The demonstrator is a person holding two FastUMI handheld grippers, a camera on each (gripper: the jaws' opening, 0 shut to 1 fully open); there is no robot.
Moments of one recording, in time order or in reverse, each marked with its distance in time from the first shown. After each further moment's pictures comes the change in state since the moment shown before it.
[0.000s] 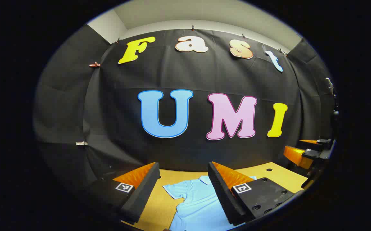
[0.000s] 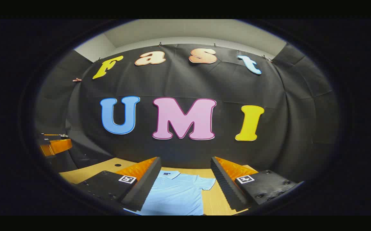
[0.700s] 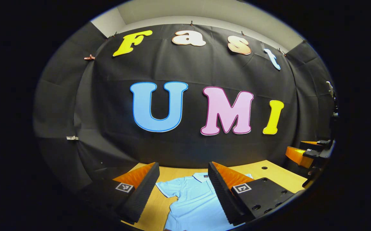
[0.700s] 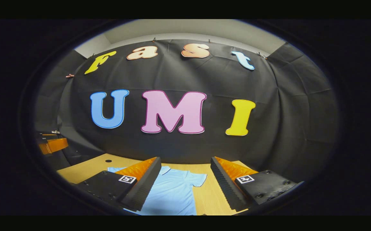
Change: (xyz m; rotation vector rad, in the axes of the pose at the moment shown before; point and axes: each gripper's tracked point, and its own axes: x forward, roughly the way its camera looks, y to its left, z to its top) left arm 0.024 -0.014 -0.028 -0.015 0.057 -0.064; right arm 0.006 -0.027 -0.023 -0.019 0.053 -0.070
